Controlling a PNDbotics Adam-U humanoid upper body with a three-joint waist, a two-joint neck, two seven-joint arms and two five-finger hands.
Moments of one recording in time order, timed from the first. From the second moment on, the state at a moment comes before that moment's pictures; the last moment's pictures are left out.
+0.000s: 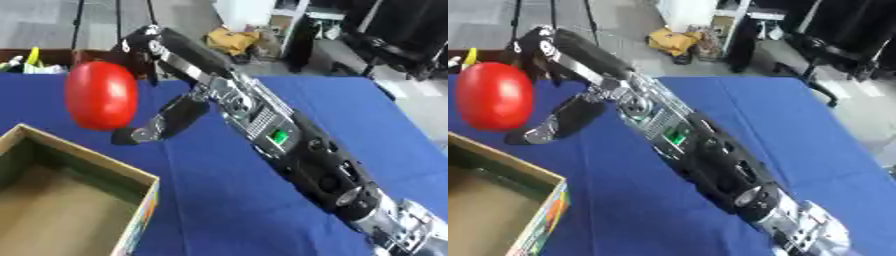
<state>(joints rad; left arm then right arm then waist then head) -0.32 0.15 0.33 -1.98 0.18 -0.31 0.23 -0.81 -0.81 0.22 -1.80 0.30 -0.12 0.19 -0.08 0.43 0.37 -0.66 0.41</state>
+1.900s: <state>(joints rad) -0.35 0.15 0.33 -1.98 0.18 -0.35 0.24 -0.83 -0.81 0.31 -1.84 0.44 -0.16 0.42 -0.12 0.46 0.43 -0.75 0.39</state>
